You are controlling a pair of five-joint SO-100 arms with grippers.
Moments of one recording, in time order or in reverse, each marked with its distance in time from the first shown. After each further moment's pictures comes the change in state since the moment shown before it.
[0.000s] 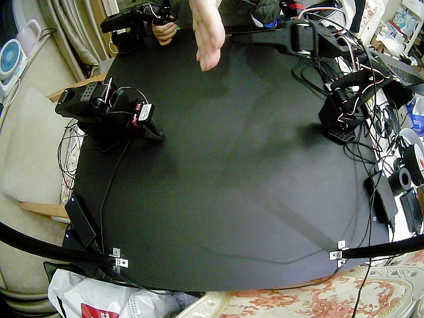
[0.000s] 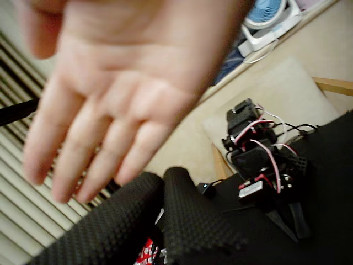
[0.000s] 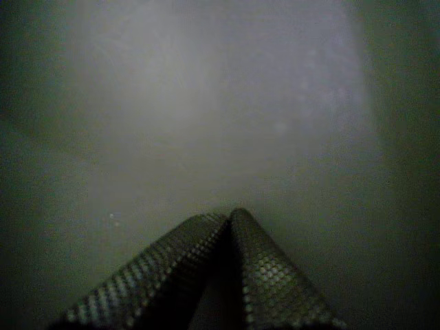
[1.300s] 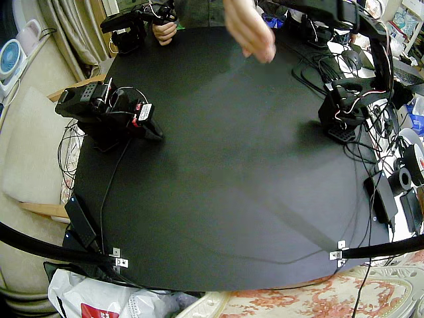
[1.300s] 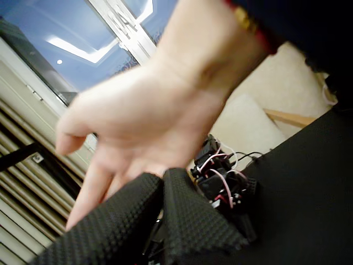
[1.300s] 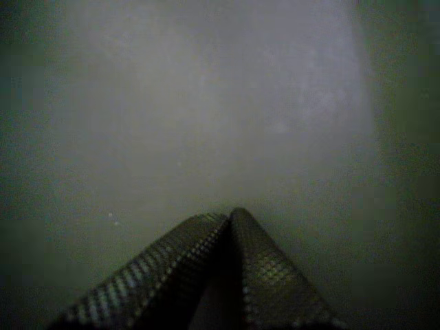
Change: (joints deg) arm 0 10.4 20.7 -13.0 36.3 -1.9; arm 1 0.1 0.0 0.0 0.0 -0.5
